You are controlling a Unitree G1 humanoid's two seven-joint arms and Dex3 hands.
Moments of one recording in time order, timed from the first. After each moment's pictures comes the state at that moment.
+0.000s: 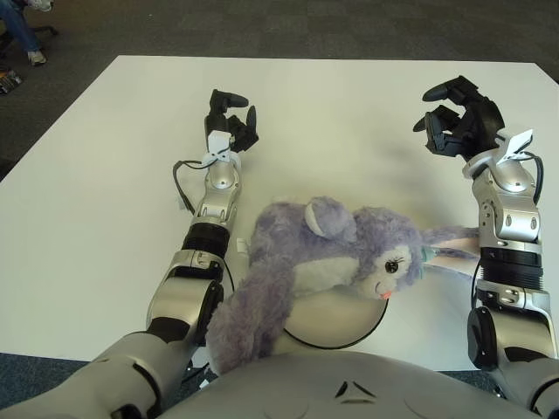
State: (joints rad) left arm -0.56 0.02 0.06 0.62 0.08 -0.31 0.32; right arm -0.38 -0.30 -0.25 0.08 0.14 0.10 0.21
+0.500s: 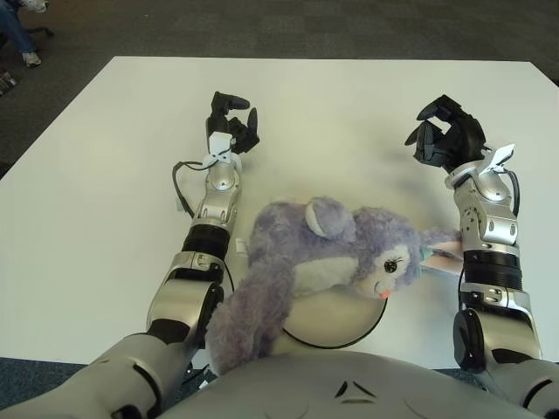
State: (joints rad) left arm -0.56 0.02 0.06 0.61 0.09 -0.29 0.31; right arm -0.38 -0.26 -0.26 0.21 0.21 0.09 0.22
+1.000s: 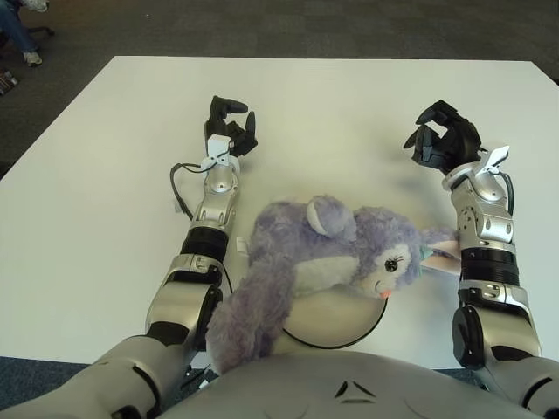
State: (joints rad) left arm -0.54 0.02 0.06 0.60 0.09 -0.27 0.31; right arm -0.40 -0.27 -0.27 0.25 0.21 0.08 0.22
